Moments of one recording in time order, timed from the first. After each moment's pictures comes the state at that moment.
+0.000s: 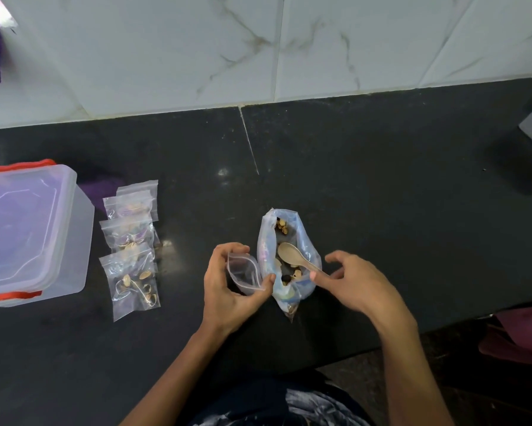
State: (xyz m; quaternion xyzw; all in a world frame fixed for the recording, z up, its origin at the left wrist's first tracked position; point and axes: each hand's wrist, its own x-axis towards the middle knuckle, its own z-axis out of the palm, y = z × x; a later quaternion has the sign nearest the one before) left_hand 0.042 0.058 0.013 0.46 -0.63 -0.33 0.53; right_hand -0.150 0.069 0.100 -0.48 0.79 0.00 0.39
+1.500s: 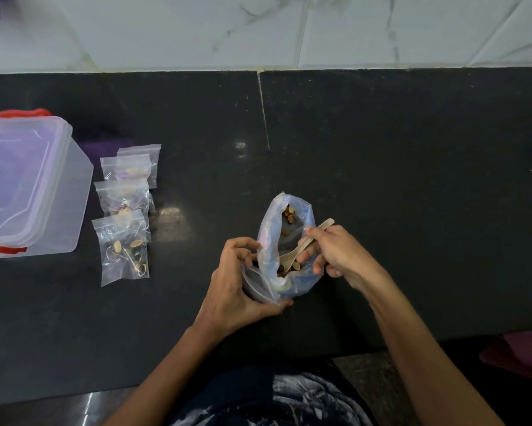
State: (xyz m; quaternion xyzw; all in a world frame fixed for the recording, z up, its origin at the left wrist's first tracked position) left_hand 0.029 0.080 0.006 0.49 -0.67 -0.38 0.40; right_hand -0.153 0.019 0.061 -0.36 0.71 -0.14 0.59
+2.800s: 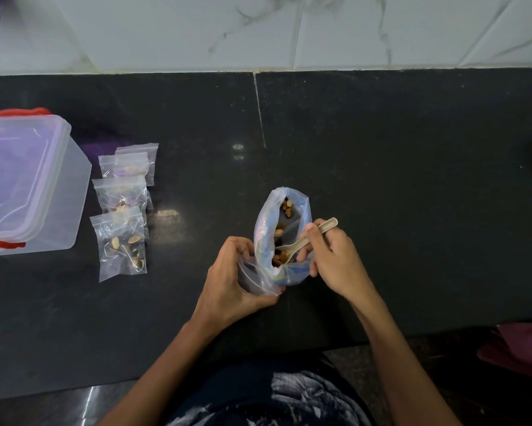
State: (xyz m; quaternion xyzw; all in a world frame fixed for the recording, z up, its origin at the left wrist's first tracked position) left_hand 0.031 0.081 0.005 0.51 -0.68 -0.36 0.40; right_hand -0.153 0.054 0.050 -0.54 0.67 -0.27 0.43
